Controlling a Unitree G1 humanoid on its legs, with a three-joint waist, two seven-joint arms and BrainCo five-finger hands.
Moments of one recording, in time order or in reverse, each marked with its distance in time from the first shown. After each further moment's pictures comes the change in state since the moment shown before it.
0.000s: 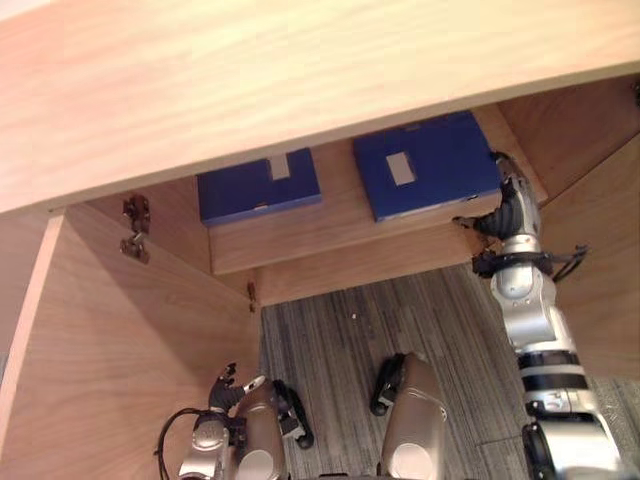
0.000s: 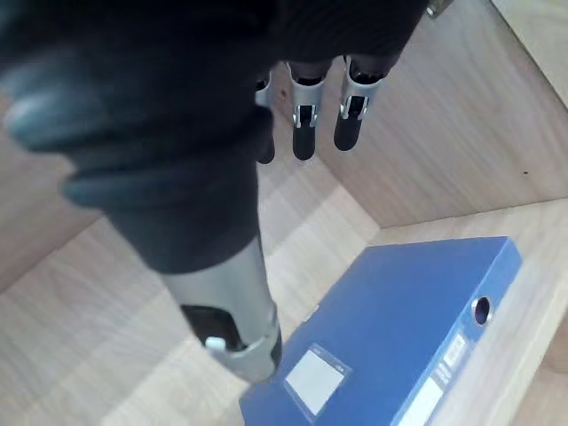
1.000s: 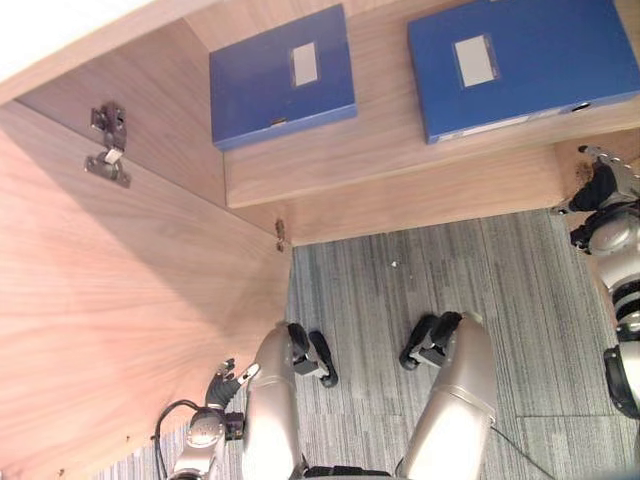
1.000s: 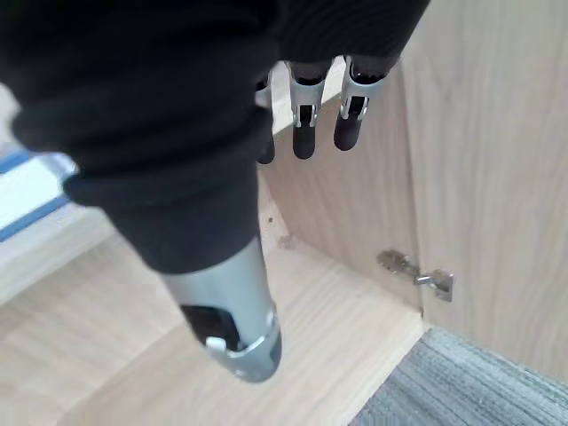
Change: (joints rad) left arm -0.021 0.047 -0.090 0.052 -0.171 -0.046 -0.009; right arm -0.374 -0.389 0.352 0.667 0.076 -0.013 0.091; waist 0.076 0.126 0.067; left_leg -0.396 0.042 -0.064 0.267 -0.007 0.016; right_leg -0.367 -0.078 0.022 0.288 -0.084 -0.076
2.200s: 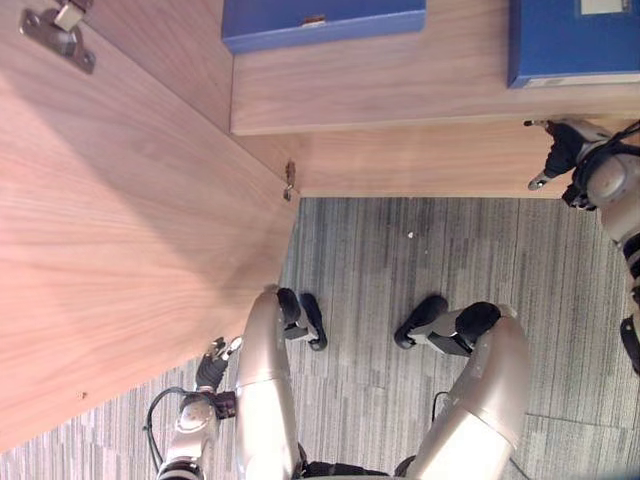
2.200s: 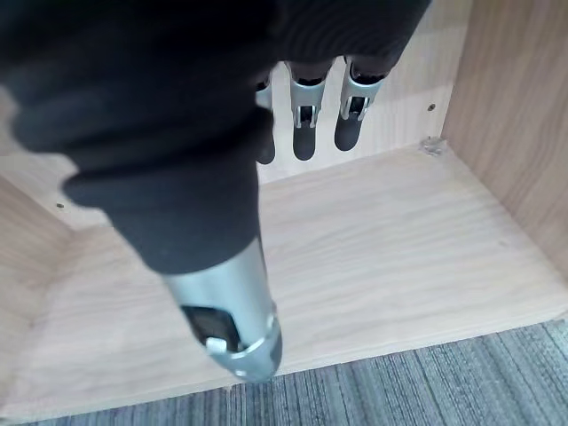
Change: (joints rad) left arm -0.004 -0.003 0.114 -0.120 -0.068 0.020 -0.051; right arm -0.282 -0.086 0.366 -0.082 0.045 -0.022 0.313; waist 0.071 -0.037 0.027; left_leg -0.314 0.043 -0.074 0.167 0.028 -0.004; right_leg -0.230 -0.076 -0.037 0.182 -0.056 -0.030
